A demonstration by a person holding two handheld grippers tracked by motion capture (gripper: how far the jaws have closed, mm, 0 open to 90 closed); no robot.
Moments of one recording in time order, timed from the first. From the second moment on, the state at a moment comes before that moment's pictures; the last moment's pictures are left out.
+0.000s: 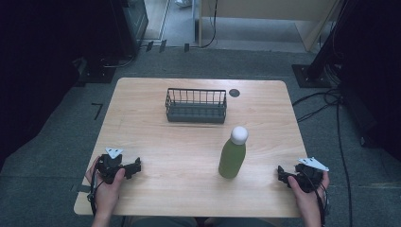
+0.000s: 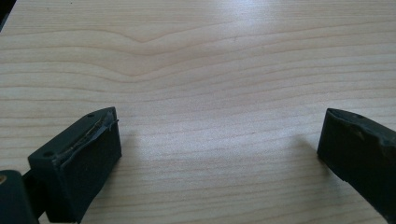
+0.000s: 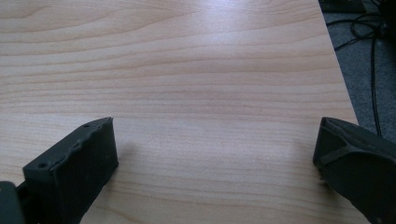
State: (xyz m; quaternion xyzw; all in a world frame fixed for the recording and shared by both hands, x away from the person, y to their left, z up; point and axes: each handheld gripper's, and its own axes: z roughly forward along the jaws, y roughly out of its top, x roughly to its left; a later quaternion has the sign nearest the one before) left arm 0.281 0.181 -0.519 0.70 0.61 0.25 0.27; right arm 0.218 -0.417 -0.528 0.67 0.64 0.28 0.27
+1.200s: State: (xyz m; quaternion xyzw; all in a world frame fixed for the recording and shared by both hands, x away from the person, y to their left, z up) left arm 0.281 0.181 -0.519 0.70 0.61 0.25 0.27; right arm 0.199 -0.342 -0.489 0.59 0.68 0.36 0.25
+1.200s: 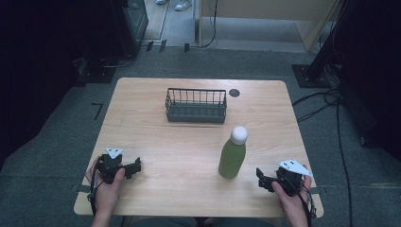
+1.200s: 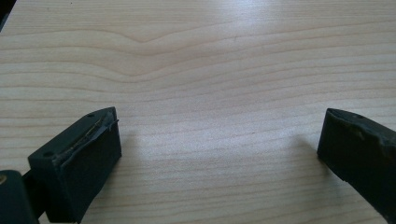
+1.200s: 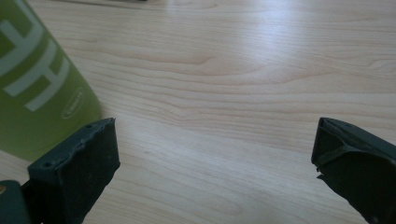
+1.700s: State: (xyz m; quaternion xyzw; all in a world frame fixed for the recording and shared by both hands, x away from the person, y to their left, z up) left arm 0.281 0.181 -0.519 0.70 0.61 0.25 0.27; right arm 0.194 -0.311 -0.478 0.55 0.70 0.39 0.23
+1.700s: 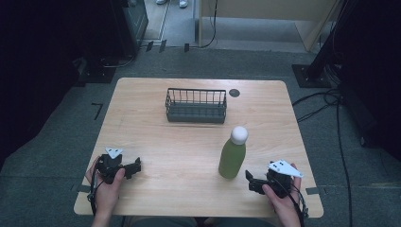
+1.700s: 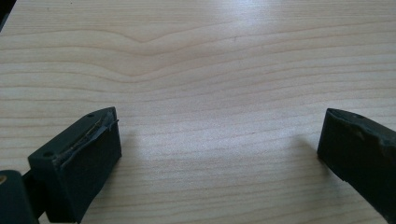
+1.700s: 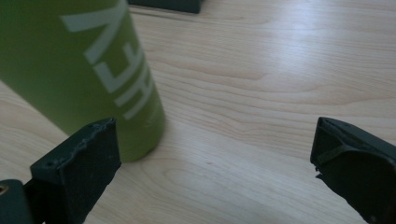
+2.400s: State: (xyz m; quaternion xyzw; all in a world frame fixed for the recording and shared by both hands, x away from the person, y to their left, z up) left arm 0.281 0.181 -0.519 0.70 0.61 0.25 0.27; right arm 0.192 -0.274 -0.469 0.51 0.72 0.43 0.21
